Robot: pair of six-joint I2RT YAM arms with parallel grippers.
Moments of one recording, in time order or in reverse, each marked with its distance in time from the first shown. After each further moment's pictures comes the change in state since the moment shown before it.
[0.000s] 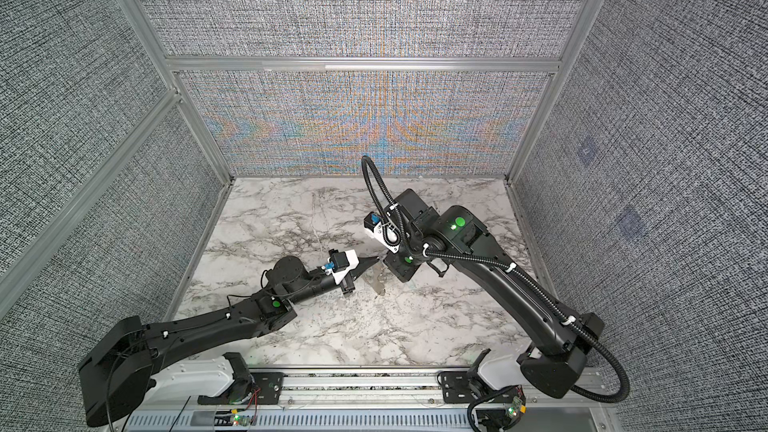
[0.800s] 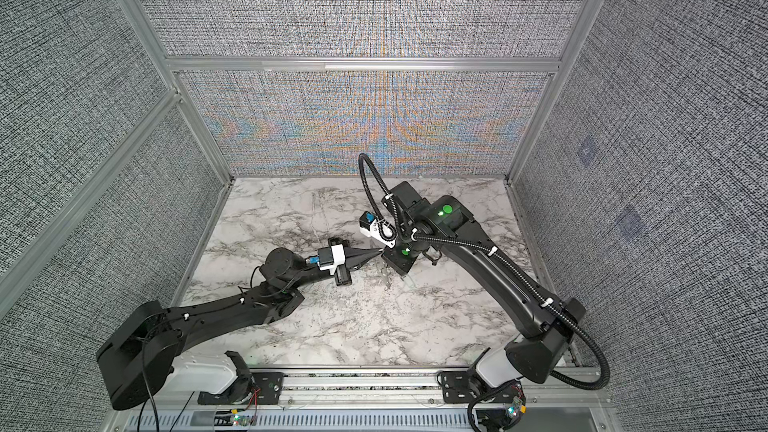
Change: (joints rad) left arm 0.076 0.123 0.056 0.356 0.269 -0.094; right arm -0.073 0.093 0.034 -0.012 -0.088 -0.127
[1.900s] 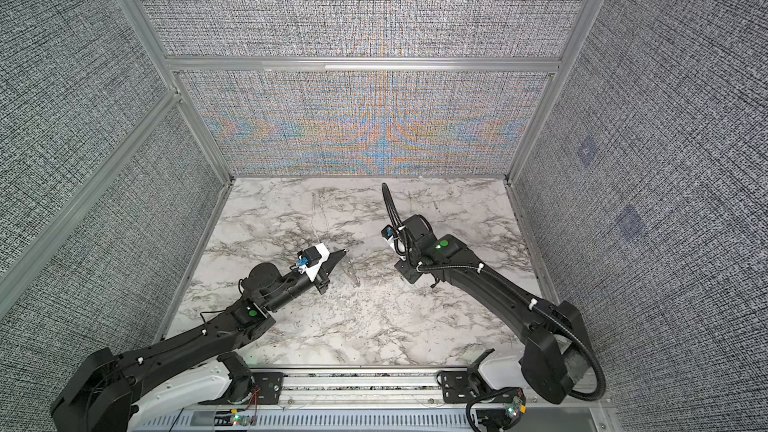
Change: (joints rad) left arm 0.087 -0.342 -0.258 -0.477 -0.439 0.044; right arm -0.070 -0.107 -0.646 0.629 0.272 0.067
